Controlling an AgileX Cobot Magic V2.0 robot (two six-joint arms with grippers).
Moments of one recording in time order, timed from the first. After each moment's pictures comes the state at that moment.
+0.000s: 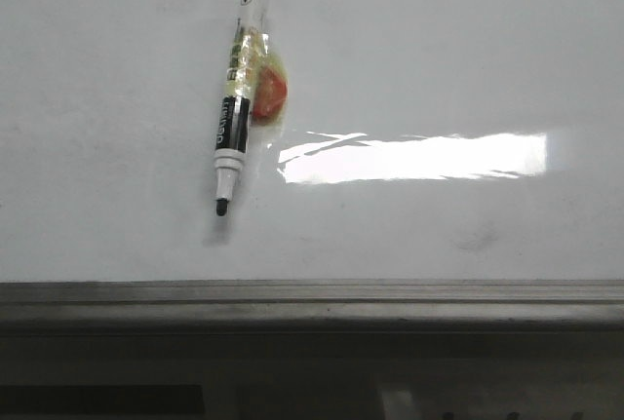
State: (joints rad) left arm -0.10 -0.01 0.00 -0.84 0.28 0.13; right arm 0.09 -0.01 0.01 0.28 0.02 -0.10
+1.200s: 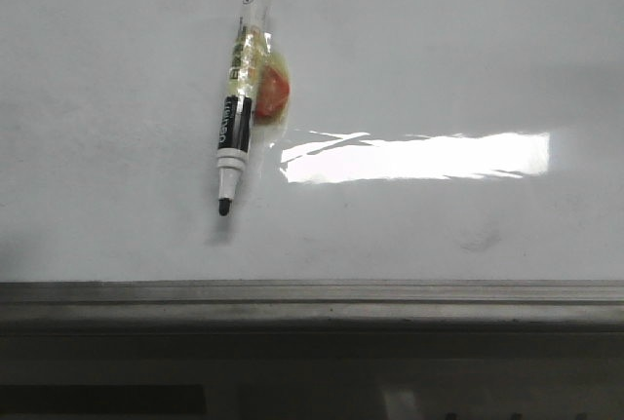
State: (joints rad) left arm -0.22 0.67 -0.48 -1.01 0.68 0.69; right arm 0.09 0.23 -0.55 0.47 0.72 -0.37
